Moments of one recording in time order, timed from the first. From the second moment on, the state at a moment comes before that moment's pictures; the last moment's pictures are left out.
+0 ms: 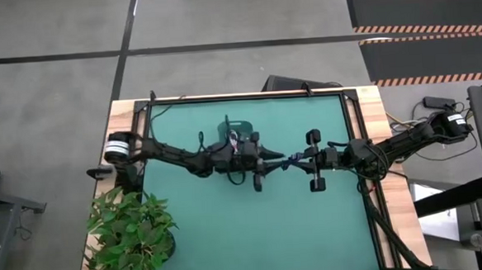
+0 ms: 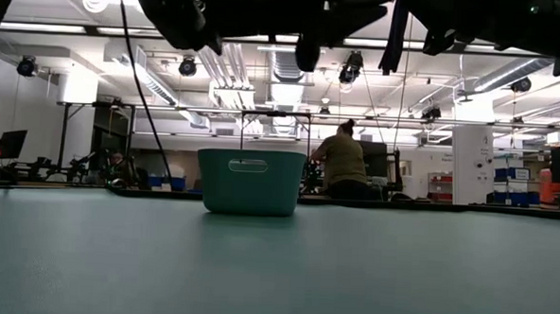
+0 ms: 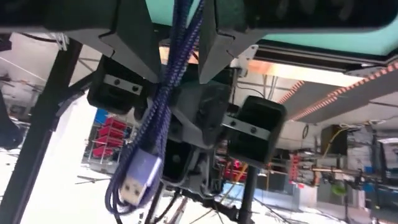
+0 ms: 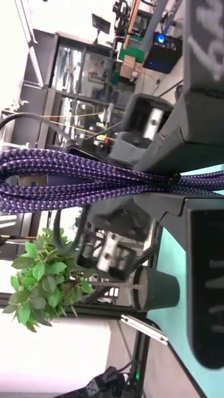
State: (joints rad) left arm -0.04 1.84 1.08 0.95 -0.03 -0.18; right arm 0.15 1.04 0.25 1.03 0.11 -0.21
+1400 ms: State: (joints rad) left arm -0.05 1.98 1.19 0.92 -0.01 -0.20; right arm 0.15 1.04 0.25 1.02 0.17 -0.18
